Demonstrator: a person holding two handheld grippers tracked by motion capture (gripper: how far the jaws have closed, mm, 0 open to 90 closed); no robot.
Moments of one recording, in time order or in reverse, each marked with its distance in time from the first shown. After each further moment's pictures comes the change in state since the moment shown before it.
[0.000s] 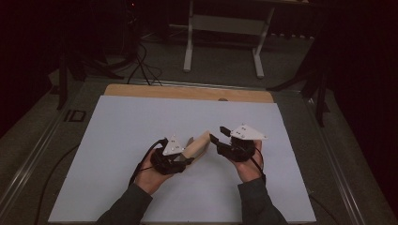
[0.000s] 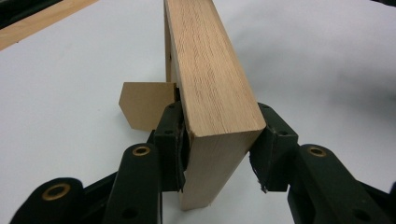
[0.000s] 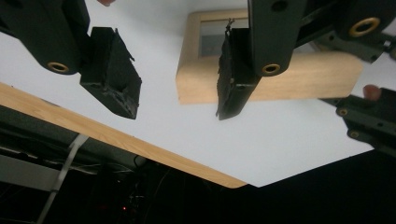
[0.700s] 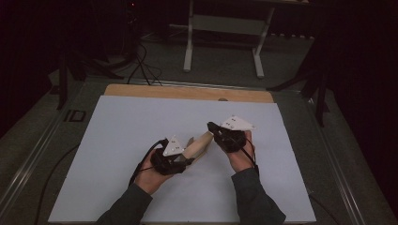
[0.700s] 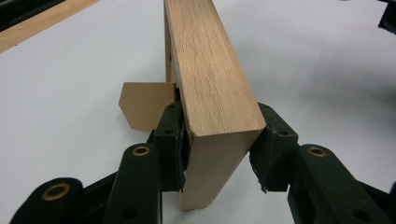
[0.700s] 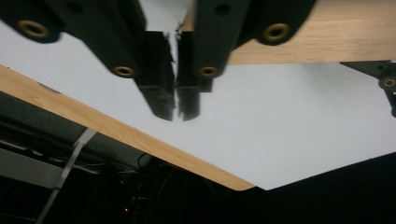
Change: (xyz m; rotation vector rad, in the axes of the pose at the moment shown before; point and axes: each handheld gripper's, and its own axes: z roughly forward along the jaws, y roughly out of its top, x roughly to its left) left arm -0.001 0.000 0.000 0.000 -0.004 0.016; right arm -0.001 0.014 0.032 0.025 -0.018 -0.033
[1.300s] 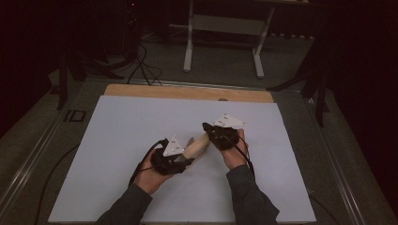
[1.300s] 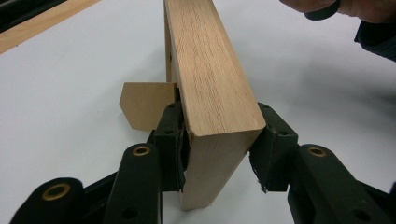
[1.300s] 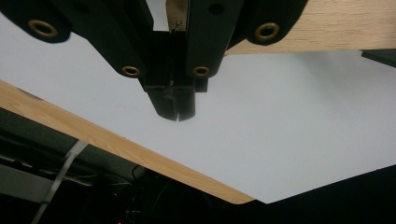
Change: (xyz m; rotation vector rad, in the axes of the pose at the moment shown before) left arm 0.000 0.000 0.000 0.002 0.002 0.005; right arm 0.002 -0.004 0.025 0.050 0.016 0.008
